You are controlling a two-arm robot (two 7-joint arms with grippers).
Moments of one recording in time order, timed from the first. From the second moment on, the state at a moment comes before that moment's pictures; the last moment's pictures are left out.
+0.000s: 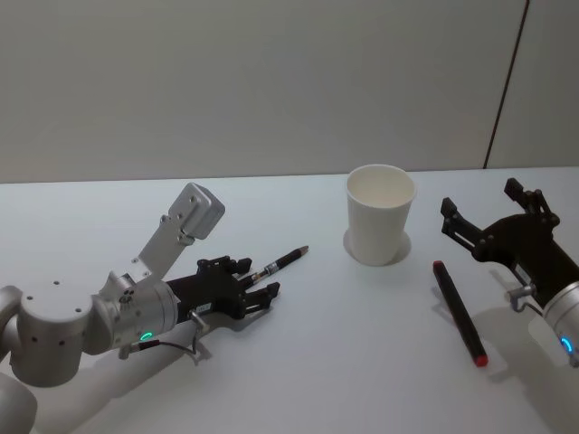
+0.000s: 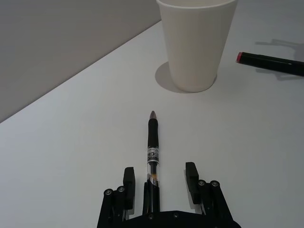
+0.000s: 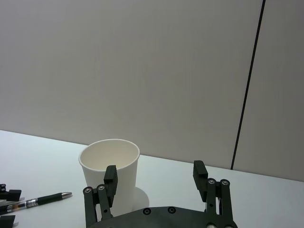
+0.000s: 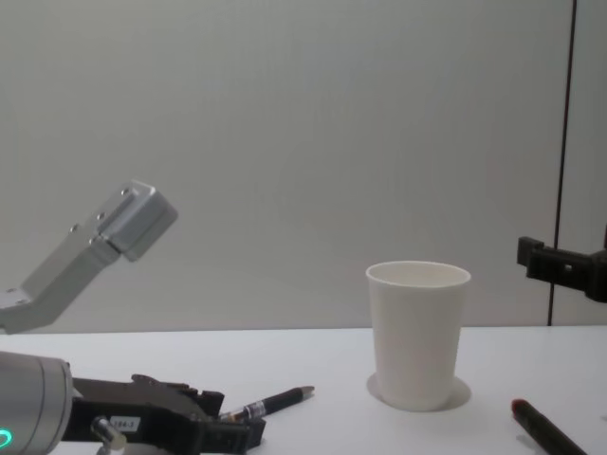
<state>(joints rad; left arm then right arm) -0.35 0.45 0.40 -1.35 -0.25 0.30 -0.58 -0.01 0.34 -0.23 -1.77 0.29 0.03 0.07</state>
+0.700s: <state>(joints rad) -0.35 0.46 0.40 -1.35 -0.28 0.30 -0.57 -0.01 0.34 -0.23 -1.77 0.29 0.03 0.07</state>
